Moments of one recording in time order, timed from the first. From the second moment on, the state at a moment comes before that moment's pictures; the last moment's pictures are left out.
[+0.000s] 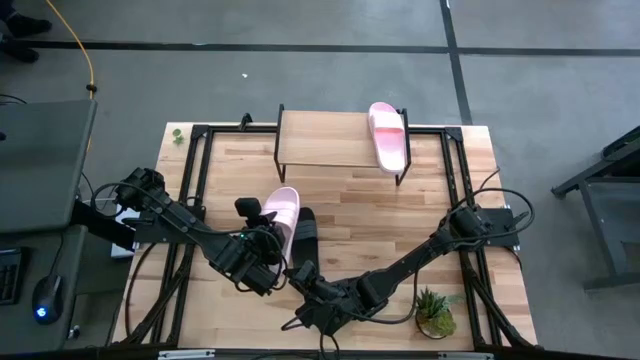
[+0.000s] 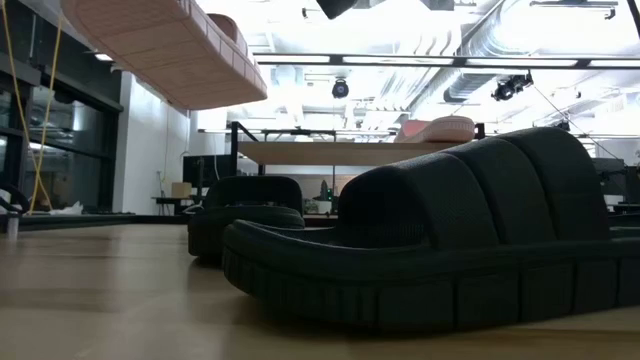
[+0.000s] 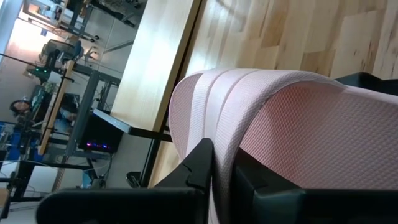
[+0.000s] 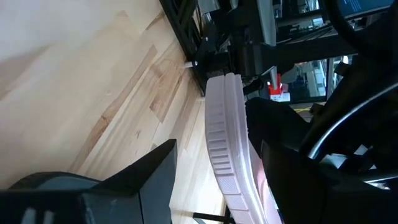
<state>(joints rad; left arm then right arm) -0.46 1.68 1.40 -1.40 -1.04 -0.73 0.56 2.17 1.75 -0.13 0.88 -0.85</state>
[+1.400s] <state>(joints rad) -0.46 1.68 1.40 -1.27 -1.02 -0.61 0.52 2.19 1.74 -0.13 0.82 -0.82</state>
